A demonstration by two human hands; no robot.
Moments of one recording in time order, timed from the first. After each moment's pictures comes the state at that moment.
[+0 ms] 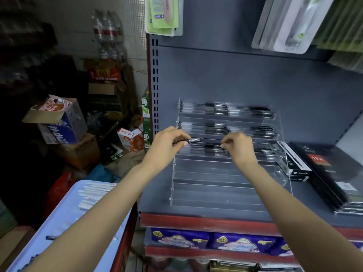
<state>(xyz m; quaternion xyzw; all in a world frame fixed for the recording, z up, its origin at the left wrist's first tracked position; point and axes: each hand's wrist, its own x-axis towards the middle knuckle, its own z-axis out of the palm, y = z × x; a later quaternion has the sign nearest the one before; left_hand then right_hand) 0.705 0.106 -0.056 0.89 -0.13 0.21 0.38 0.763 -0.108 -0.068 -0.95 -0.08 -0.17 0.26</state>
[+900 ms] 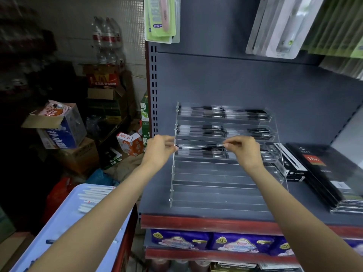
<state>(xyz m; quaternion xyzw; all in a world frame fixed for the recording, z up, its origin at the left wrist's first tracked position) 0.717 0.115 -0.068 0.89 0.01 0.14 0.43 0.743 -0.121 -0.057 -0.89 -0.06 -0.16 0.41</state>
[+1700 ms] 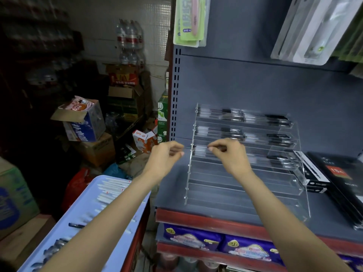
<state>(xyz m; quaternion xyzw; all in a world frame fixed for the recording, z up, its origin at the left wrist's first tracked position) 0.679 0.137 -0.071 0.89 0.00 0.17 0.42 0.722 -0.053 -0.049 -0.90 -0.17 -0.12 0.37</state>
